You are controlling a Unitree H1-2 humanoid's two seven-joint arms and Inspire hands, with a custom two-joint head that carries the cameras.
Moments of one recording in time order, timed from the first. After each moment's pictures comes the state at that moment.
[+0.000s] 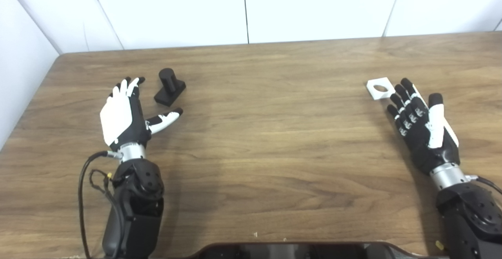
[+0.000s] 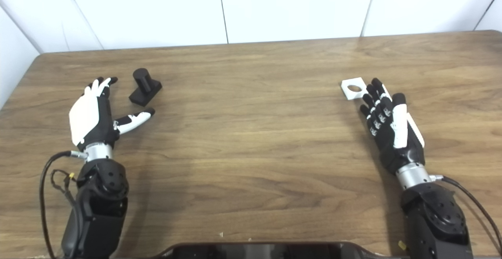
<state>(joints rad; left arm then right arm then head) -0.18 0.18 -0.04 -0.06 0.82 0.47 0.17 -0.04 -0.24 -0.18 -0.06 0.34 0.14 0.22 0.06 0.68</state>
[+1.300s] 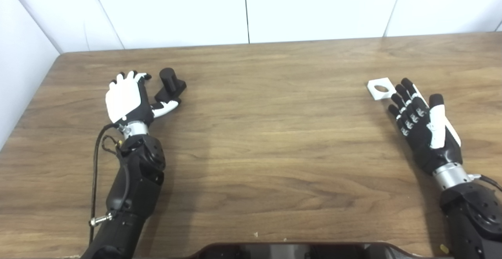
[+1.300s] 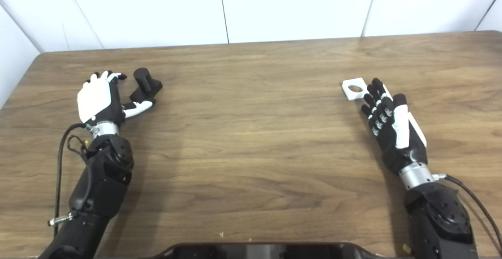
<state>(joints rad) -0.37 0.25 -0.12 0.32 0.82 0.45 0.25 -0.04 -0.26 -0.18 -0.03 0.34 0.10 0.25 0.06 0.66</state>
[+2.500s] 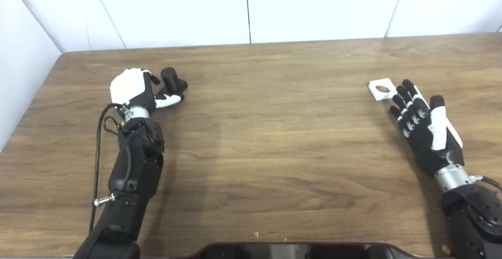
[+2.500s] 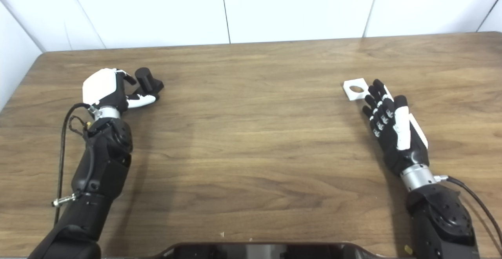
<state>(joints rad) -0.45 0.22 -0.04 0.35 1.01 0.46 0.03 -0.03 -0.26 -0.18 -0.04 0.34 0.11 0.25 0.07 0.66</state>
